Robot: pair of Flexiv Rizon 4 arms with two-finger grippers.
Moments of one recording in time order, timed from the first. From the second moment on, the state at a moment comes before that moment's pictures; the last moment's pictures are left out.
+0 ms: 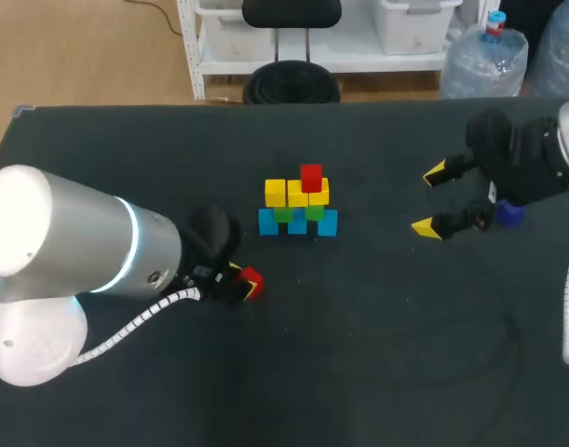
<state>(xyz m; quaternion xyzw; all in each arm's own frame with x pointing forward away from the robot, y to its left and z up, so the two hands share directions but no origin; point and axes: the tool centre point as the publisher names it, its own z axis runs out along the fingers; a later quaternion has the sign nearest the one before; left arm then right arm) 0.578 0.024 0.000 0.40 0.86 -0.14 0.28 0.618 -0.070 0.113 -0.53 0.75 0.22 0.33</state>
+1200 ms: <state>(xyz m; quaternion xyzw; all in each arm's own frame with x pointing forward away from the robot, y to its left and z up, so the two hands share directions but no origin) 0.576 0.038 0.117 0.73 0.62 -0.18 0.22 0.618 -0.070 0.113 -0.53 0.75 0.22 0.33</state>
